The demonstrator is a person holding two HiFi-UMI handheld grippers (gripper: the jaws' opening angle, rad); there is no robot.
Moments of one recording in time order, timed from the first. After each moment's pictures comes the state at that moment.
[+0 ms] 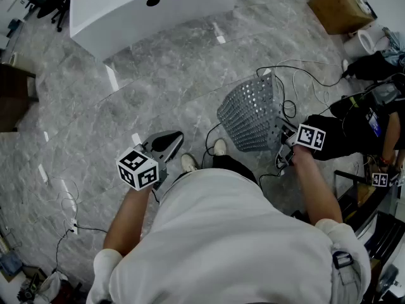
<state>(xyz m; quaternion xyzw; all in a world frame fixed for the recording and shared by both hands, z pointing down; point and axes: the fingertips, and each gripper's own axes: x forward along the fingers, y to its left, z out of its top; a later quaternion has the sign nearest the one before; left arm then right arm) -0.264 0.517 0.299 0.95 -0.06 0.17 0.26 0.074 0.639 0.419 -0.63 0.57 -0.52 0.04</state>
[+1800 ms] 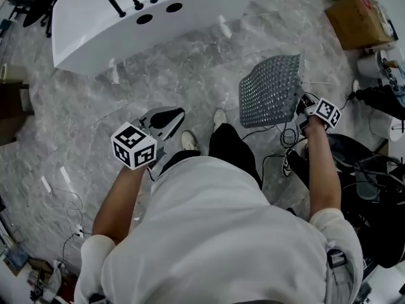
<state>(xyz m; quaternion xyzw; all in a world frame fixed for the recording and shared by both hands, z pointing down) -0.032 0.188 0.294 0.95 -0.04 0.19 0.25 0.400 0.296 0.421 -0.68 0.53 -0.49 0.11</state>
